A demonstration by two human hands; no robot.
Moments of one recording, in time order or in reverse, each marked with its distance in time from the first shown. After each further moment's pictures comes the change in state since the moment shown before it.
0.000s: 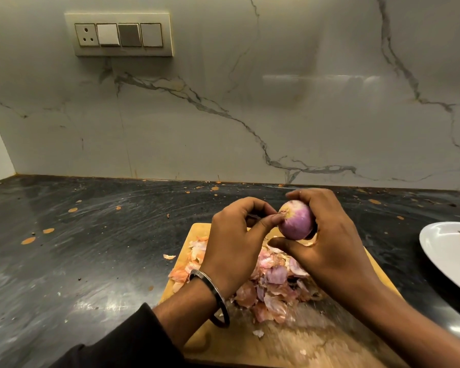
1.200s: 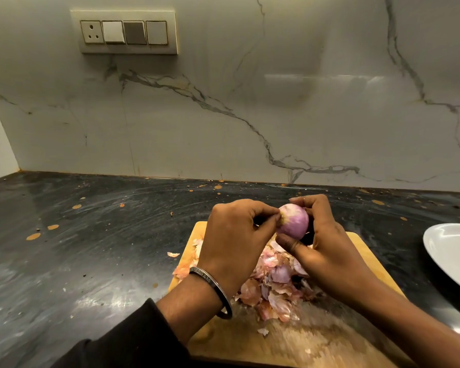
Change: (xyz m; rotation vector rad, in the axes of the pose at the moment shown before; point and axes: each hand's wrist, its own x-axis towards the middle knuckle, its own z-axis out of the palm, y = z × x) left_hand 0.000 -0.002 -0.007 0.277 0.085 0.193; right_hand -0.003 0.008 0.007 0.266 -0.167 0.119
